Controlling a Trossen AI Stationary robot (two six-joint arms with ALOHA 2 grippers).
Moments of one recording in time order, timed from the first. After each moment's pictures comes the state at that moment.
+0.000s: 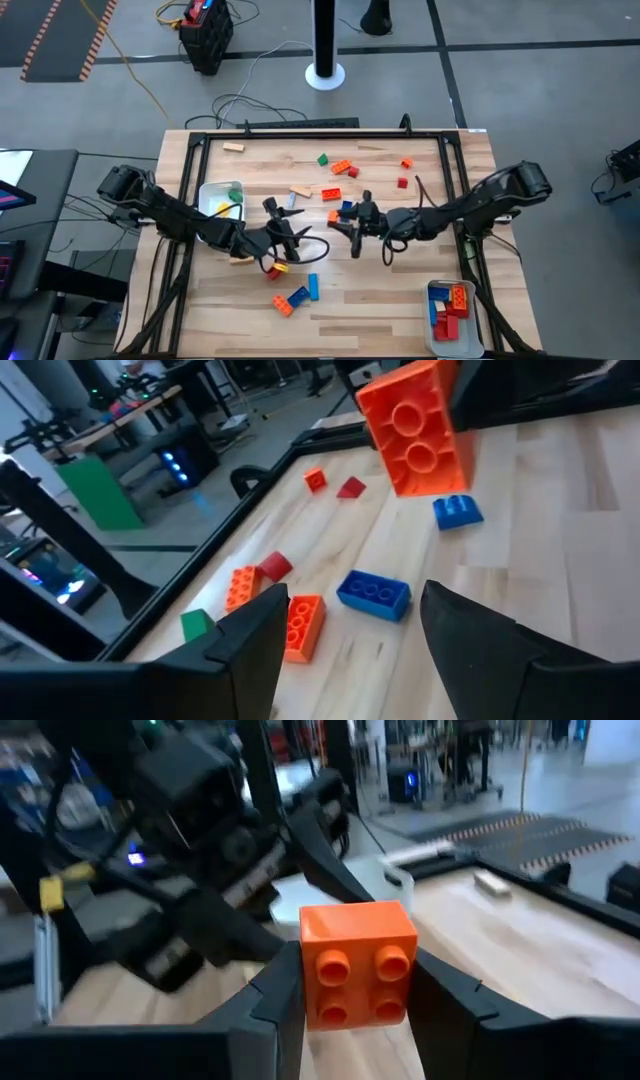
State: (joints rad) left arm -0.35 1.47 0.74 0.41 -0.88 0.06; right arm 0.22 1.52 0.64 0.80 0.45 0.21
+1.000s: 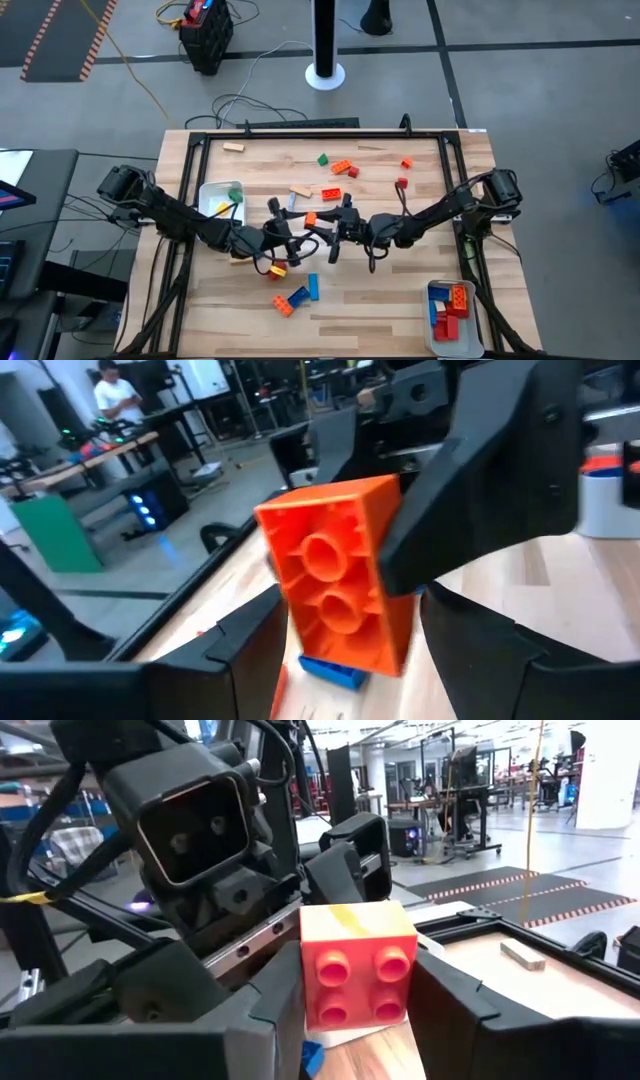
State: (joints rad) left arm -0.36 1.47 0.74 0.60 -0.80 0.13; right arm 0.23 1.76 0.84 1.02 0.47 0.10
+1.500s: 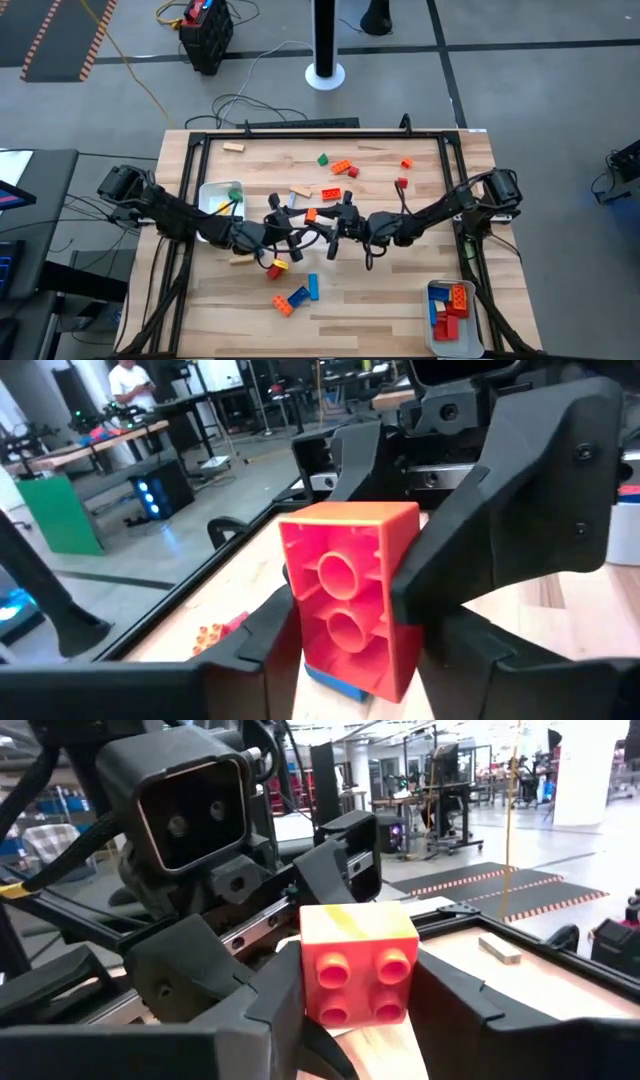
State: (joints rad) left arm -0.31 1.47 0.74 0.62 -0.79 0.08; right arm 0.23 1.76 0.84 1.00 0.49 0.10
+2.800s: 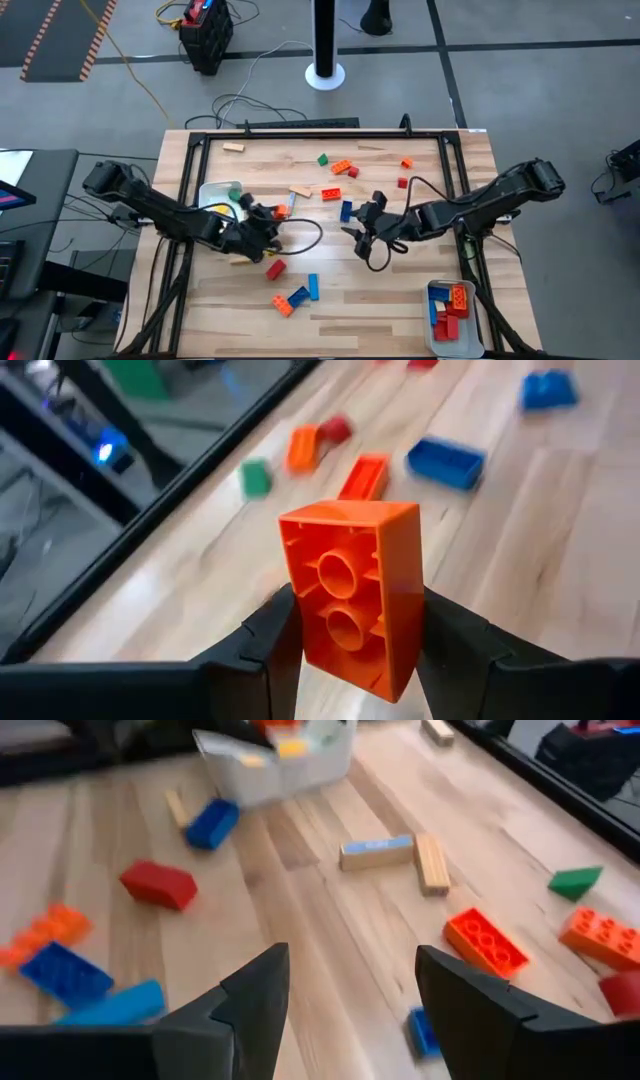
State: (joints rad) left arm -0.37 1.28 0.74 -0.28 -0.93 -0.46; right arm 0.28 1.38 0.84 -0.07 0.52 0.39
